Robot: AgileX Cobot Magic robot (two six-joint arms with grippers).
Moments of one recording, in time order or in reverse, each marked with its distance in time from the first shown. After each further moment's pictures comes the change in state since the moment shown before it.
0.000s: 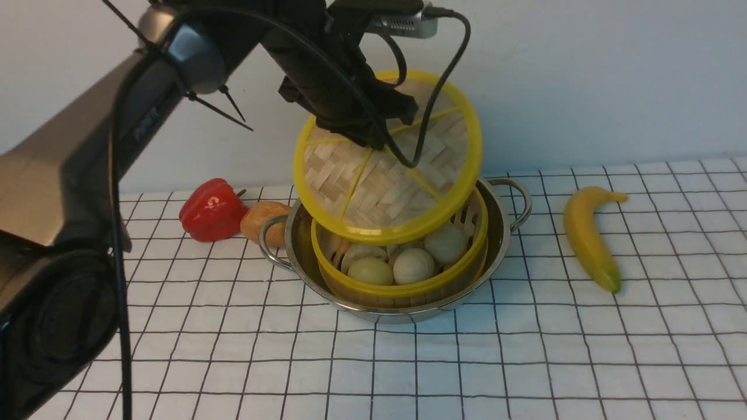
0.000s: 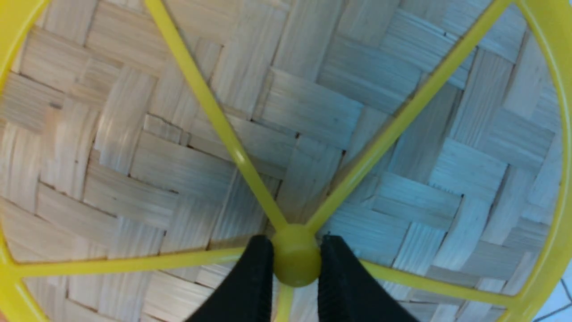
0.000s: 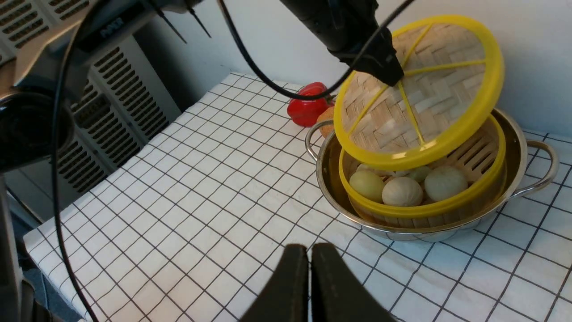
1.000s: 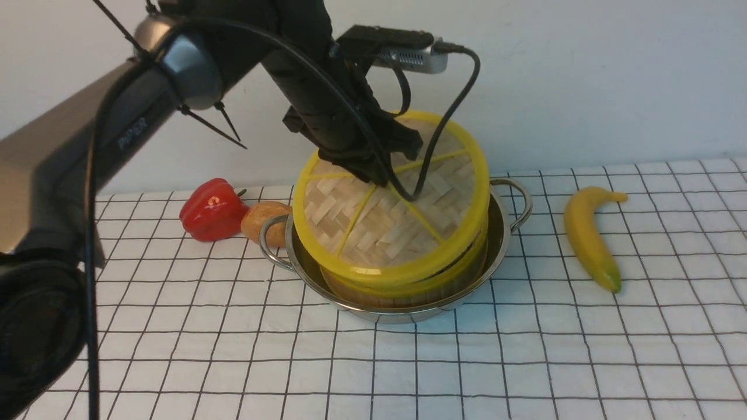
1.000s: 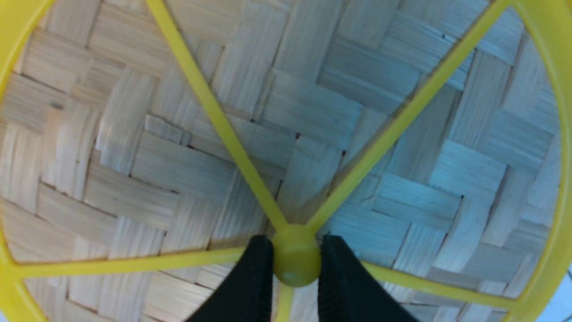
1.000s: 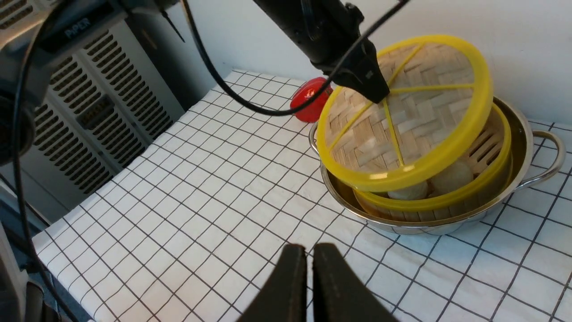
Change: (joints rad) right arm 0.000 0.000 0.000 0.000 0.007 0.028; left arm -0.025 -0.085 0.178 -0.027 0.009 0.028
